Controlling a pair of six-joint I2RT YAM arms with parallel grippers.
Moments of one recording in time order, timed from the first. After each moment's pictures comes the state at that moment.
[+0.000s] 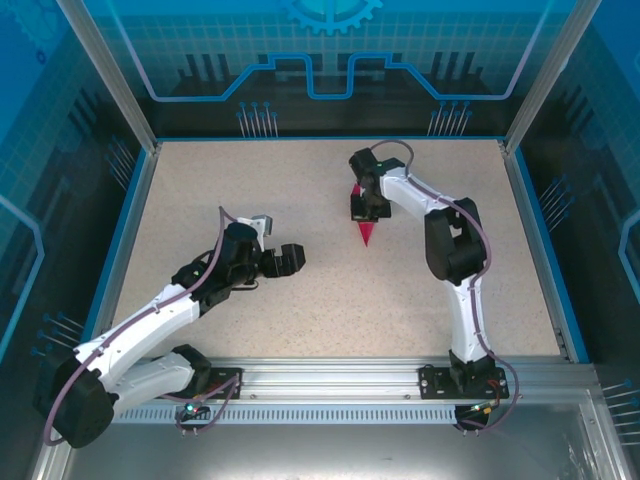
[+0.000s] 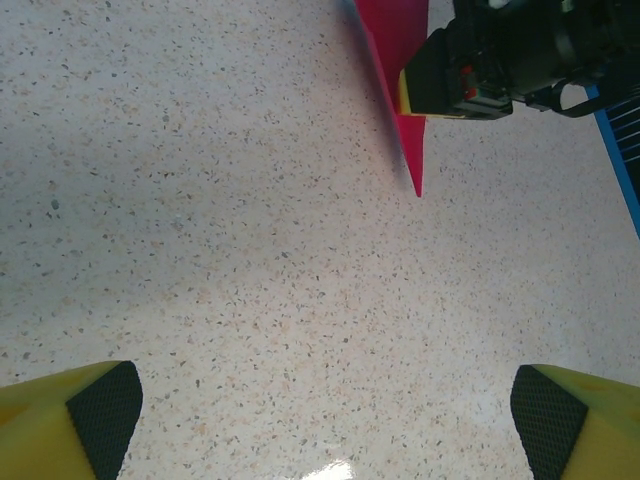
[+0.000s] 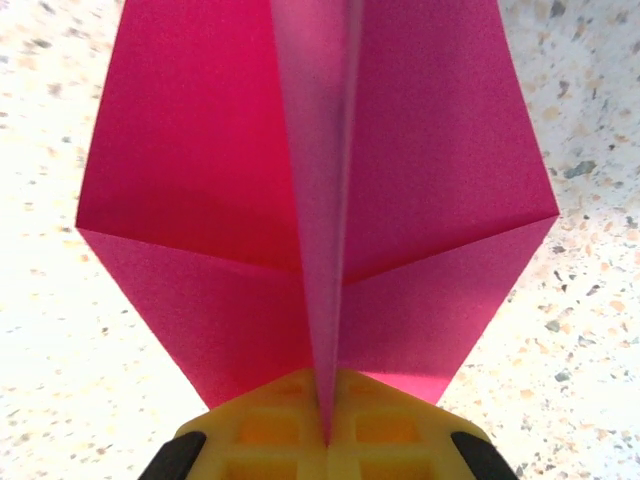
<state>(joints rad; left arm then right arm) -0.54 1.02 0.68 -0.32 0.09 -0.64 0.42 2.23 1.83 -0.98 0.01 0.42</state>
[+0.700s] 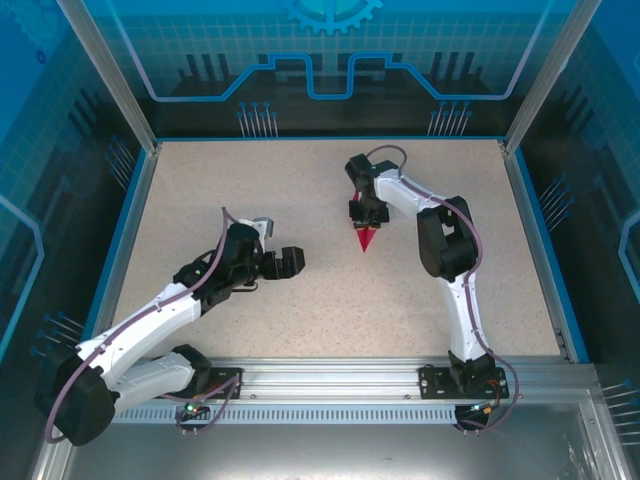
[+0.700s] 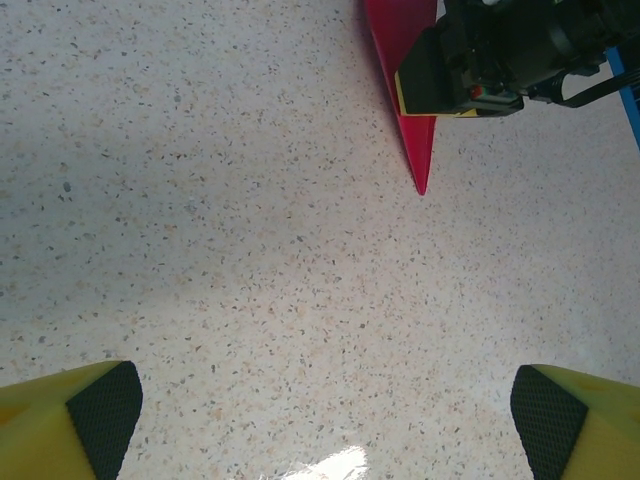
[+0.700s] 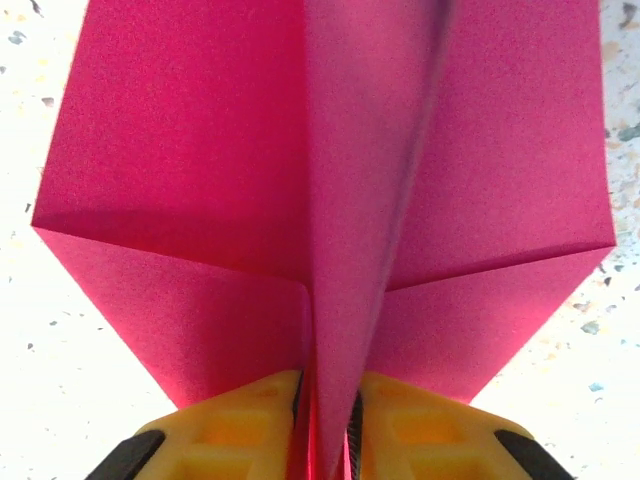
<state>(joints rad) -0.54 1.03 0.68 -0.35 0.09 -0.62 0.43 2.28 1.86 -1.02 0.02 0.43</state>
